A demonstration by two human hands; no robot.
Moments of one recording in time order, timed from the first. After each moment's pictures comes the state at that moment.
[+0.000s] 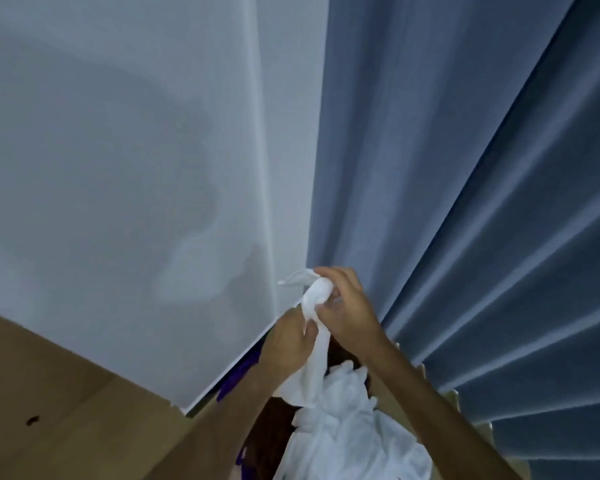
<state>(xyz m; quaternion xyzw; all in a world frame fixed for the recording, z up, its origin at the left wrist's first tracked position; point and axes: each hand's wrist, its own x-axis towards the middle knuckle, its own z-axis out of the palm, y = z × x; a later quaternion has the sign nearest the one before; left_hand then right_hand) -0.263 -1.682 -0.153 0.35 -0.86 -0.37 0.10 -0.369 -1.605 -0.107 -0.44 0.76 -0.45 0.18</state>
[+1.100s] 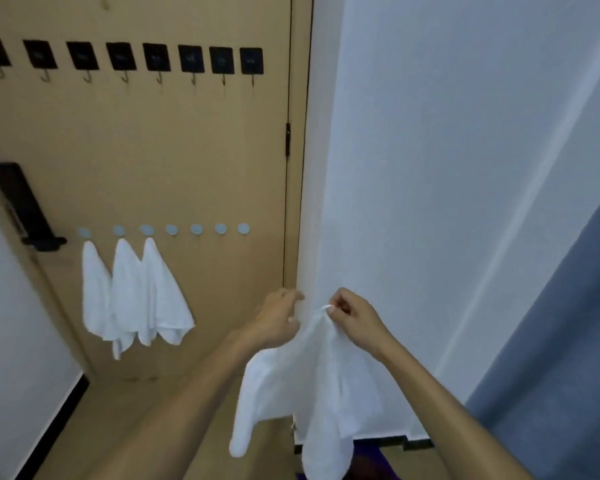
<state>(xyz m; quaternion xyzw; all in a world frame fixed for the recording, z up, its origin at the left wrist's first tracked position) 0.095 -1.686 0.047 0.59 -0.76 -0.19 0.18 -0.090 -1.673 0.052 -0.70 0.53 -0.35 0.32</state>
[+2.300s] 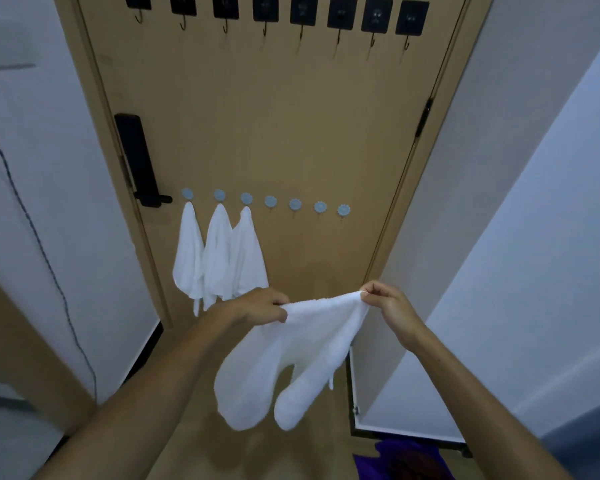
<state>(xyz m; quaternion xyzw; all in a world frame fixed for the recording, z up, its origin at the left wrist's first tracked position) 0.413 -1.702 0.021 0.60 -0.72 -0.33 0.07 0.158 -1.720 0.039 -0.65 0.51 -0.33 0.46</state>
